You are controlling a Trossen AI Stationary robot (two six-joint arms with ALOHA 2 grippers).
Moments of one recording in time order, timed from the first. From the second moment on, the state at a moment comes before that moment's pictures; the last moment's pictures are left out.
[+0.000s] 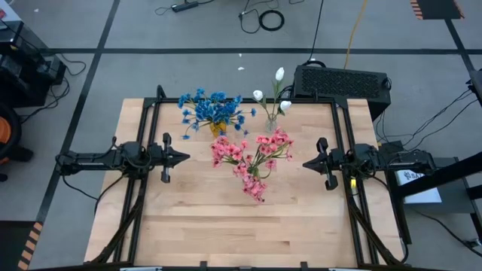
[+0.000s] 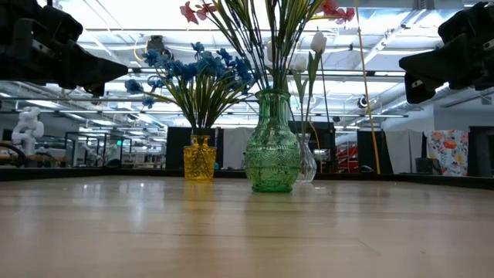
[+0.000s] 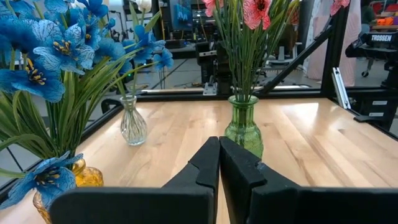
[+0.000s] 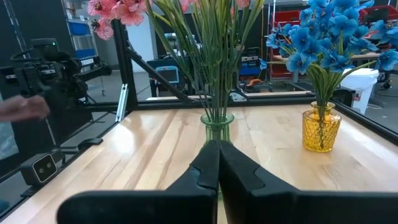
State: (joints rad) left arm 0.02 0.03 0.00 0.02 -0.03 0.06; right arm 0.05 0.00 0.02 0.02 -0.04 0.09
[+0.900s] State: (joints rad) left arm 0.01 0.03 0.00 0.05 0.05 0.03; right arm 0.05 0.00 0.02 0.02 -0.05 0.09
